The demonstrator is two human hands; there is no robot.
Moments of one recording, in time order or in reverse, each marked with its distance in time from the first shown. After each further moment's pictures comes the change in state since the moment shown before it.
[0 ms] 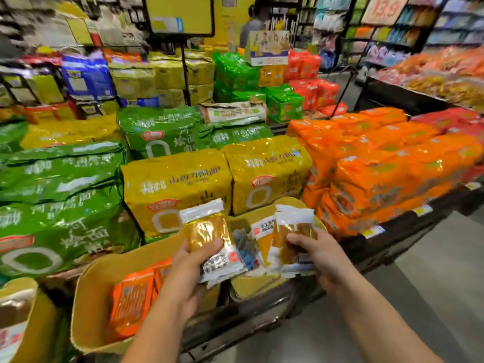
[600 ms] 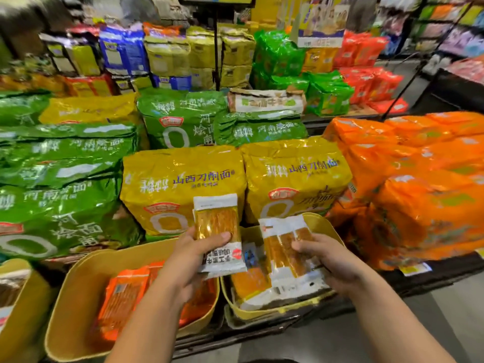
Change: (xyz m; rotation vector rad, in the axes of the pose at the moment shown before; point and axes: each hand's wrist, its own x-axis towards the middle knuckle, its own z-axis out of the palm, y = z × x) left_hand 0.074 0.011 0.013 -0.006 0.095 -0.057; right_hand 0.109 -0.014 -0.010 -0.079 -0.464 0.203
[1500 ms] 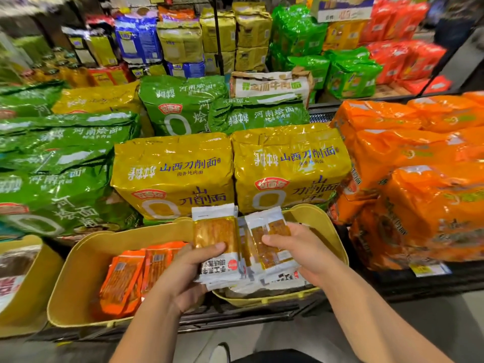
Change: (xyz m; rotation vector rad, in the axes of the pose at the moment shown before) left_hand -0.013 -0.042 0.024 -0.081 0.083 -0.138; right_hand 0.016 0.000 0.006 -0.096 -0.081 -0.003
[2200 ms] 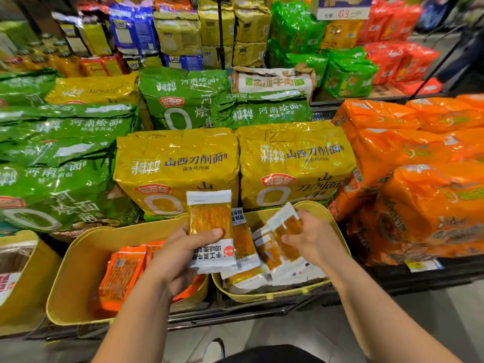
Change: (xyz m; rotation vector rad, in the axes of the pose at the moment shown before) left_hand -0.001 0.027 -0.011 0.084 -0.066 0.119; right_hand 0.018 0.008 -0.018 -0.804 0.353 -0.071
